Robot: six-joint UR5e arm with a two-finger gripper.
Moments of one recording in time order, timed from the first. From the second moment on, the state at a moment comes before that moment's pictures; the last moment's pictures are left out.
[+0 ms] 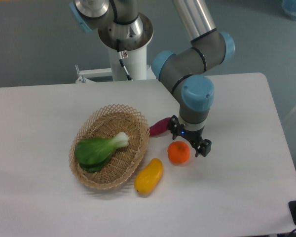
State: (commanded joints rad) arm 2.53 -1.99 -1.77 -0.92 1.56 1.31
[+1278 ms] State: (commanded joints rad) arm 2.52 -2.04 -1.78 -0.89 1.57 1.27
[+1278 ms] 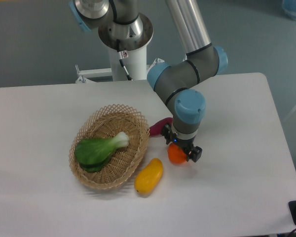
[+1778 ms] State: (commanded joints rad) arm 2.52 -2.02 -1.75 -0.89 1.56 1.28
